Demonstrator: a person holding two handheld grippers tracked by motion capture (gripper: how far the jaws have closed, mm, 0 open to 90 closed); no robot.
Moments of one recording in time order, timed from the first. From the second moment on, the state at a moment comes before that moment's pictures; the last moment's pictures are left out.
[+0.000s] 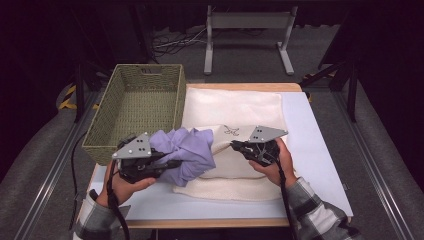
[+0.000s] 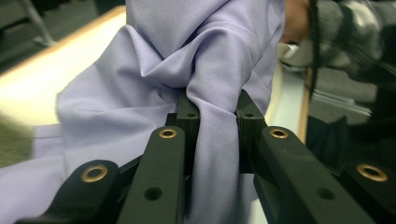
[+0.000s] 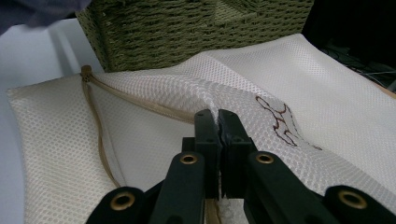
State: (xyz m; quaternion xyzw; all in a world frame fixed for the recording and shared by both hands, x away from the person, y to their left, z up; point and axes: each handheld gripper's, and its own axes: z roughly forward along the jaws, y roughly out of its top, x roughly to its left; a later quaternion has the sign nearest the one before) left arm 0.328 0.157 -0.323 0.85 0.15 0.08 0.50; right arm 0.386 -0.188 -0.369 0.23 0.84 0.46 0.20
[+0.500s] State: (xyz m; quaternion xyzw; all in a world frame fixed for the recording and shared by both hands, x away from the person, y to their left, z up) left arm 0.335 0.080 -0.373 0.90 0.13 0.00 0.42; right arm 0.386 -0.188 -0.369 0.23 0.84 0.46 0.19
